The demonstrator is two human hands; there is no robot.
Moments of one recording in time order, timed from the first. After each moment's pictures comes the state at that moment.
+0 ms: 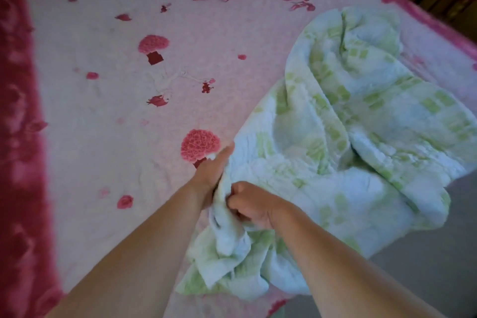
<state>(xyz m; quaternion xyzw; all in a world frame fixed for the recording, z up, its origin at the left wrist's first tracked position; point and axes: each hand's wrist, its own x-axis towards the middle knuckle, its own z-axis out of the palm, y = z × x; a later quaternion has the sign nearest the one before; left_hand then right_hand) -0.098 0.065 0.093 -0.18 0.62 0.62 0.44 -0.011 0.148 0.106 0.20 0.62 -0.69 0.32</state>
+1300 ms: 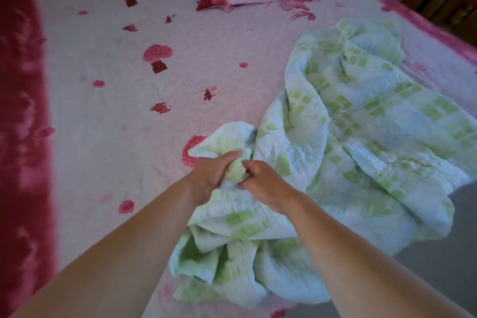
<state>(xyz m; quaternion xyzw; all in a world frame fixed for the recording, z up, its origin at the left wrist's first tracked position) -0.101 0.076 0.122 -0.09 0.70 0.59 0.40 -0.024 0.191 0.119 0.14 0.73 -0.65 0.16</state>
